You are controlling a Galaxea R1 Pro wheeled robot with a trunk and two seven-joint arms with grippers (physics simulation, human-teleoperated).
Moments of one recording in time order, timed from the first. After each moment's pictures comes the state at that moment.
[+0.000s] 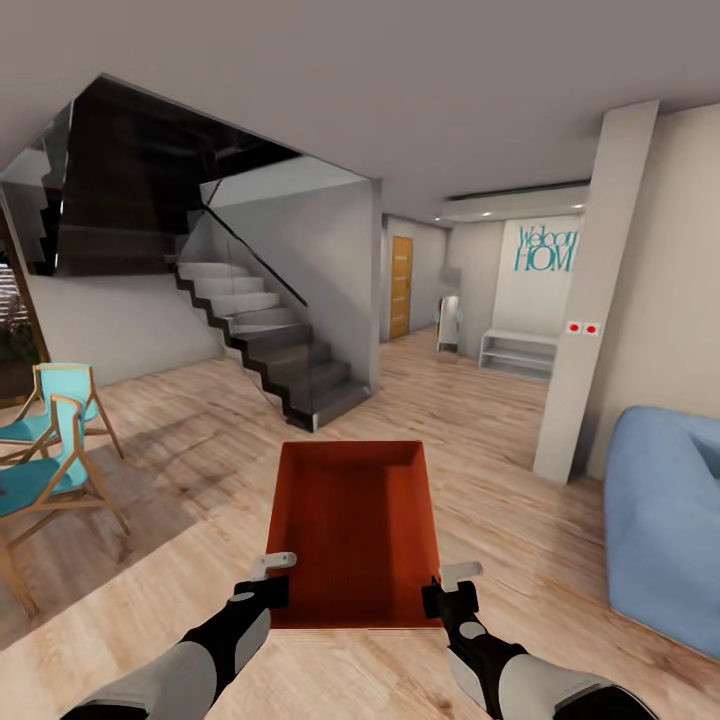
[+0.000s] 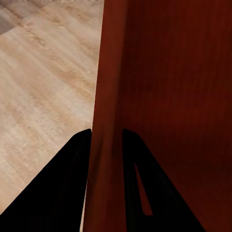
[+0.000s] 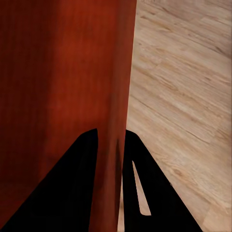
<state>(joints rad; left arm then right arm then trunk) -0.69 -0.10 -0.02 -0.19 0.11 0.01 0.19 -0.71 0.13 0.26 0.01 -0.09 -0.34 -0.19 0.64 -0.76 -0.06</state>
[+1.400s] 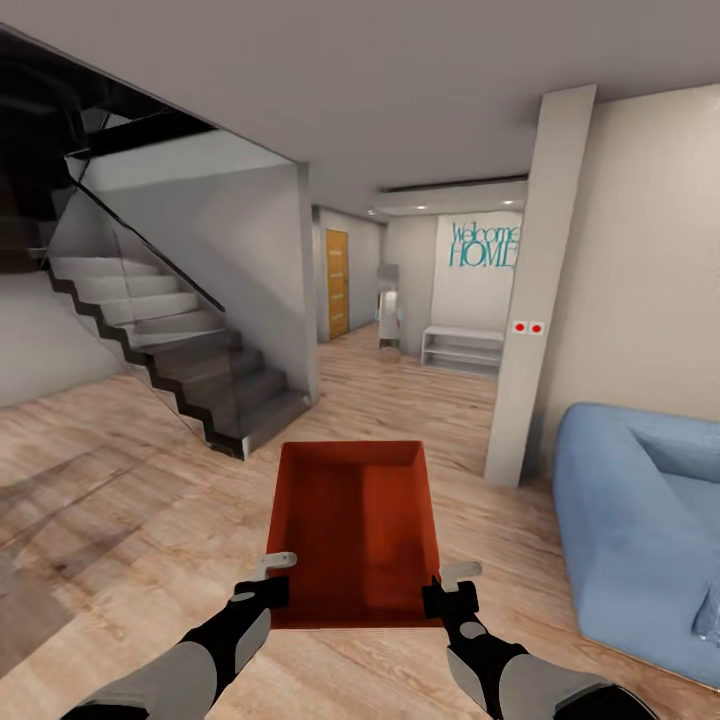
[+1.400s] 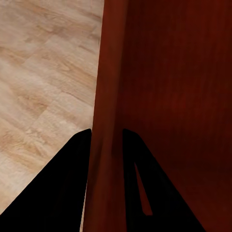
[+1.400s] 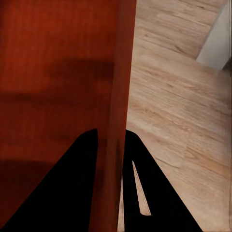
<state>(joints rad) -0.69 -0.11 -0.03 -0.19 0.11 0.01 0.19 -0.71 0.12 0.26 0.01 -0.09 -0.34 -0.18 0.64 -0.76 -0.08</state>
